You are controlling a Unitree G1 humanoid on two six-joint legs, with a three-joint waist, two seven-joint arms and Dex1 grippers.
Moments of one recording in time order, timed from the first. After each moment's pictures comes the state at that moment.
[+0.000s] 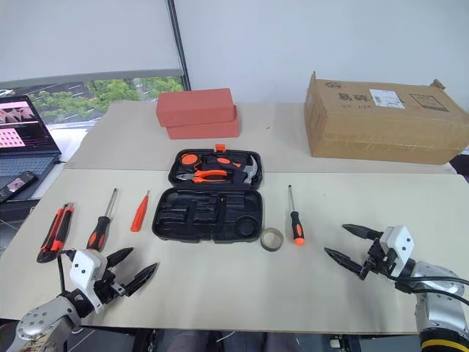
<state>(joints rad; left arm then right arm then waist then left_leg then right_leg) 0.38 0.48 0.26 -0.29 -0.43 0.15 -0.72 -0.06 -0.69 -0.29 0.36 0.46 -0.24 1.24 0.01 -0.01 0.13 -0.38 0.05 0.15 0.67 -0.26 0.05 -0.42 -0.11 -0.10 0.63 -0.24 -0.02</state>
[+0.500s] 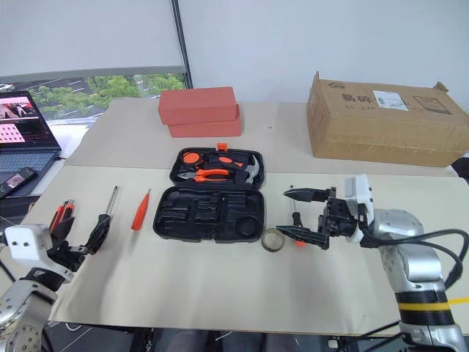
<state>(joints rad) 0.30 0.42 0.51 -0.41 -0.53 0.38 -0.29 -0.33 -0.69 -0.07 -0.04 0.64 0.18 1.33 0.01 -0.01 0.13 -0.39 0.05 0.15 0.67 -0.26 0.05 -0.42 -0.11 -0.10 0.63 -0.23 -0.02</state>
